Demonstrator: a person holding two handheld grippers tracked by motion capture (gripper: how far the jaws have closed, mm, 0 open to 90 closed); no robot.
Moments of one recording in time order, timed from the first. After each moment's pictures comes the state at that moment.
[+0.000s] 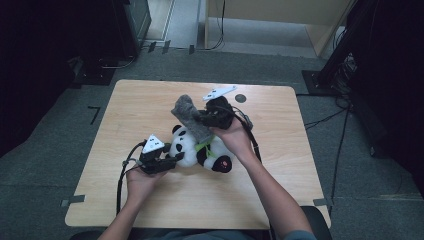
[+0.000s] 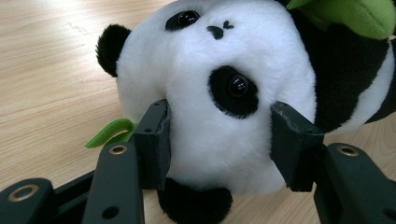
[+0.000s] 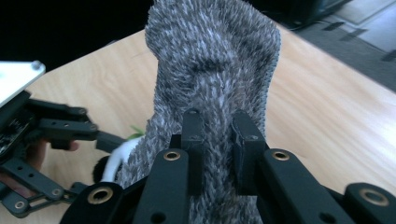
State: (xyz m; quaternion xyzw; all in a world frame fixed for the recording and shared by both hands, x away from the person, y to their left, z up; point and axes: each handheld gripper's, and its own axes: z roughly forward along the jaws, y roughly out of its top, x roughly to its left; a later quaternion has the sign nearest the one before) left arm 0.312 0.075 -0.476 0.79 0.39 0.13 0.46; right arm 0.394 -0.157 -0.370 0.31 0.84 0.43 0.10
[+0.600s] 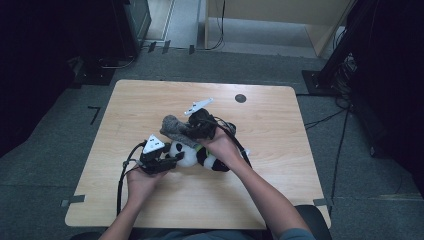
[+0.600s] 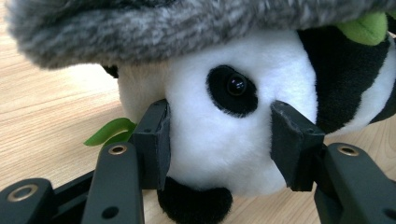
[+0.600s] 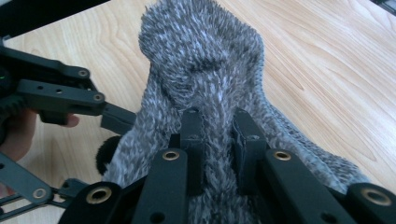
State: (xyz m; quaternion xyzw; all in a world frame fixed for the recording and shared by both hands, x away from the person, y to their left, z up) left arm 0.313 0.074 -0.478 0.78 0.40 0.12 0.46; right arm 0.397 -0.123 -0.412 0.29 0.87 0.38 0.07
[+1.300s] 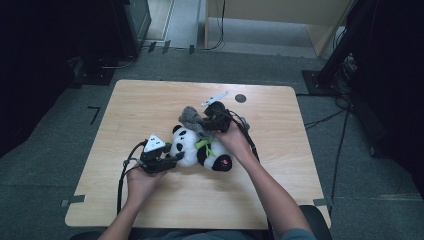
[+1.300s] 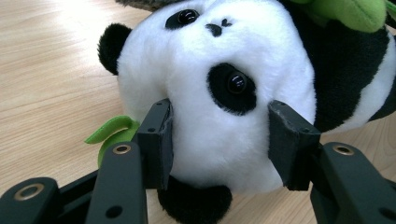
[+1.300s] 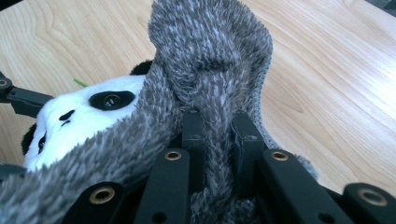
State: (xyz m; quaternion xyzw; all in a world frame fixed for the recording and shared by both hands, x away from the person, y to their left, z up) left arm 0.313 0.072 -0.476 0.79 0.40 0.13 0.45; right arm 0.421 -0.166 -0.415 0.35 0.86 0.36 0.09
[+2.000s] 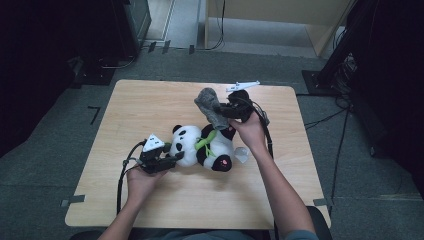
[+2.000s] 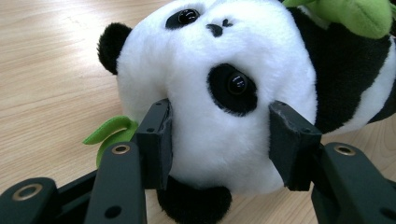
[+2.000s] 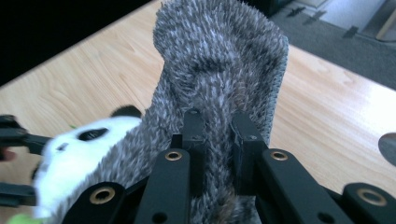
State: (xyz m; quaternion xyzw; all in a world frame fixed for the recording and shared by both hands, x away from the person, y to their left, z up) left arm 0.316 0.074 -0.476 0.79 0.40 0.12 0.46; right arm 0.421 -0.224 -0.375 0.39 0.80 0.44 0.12
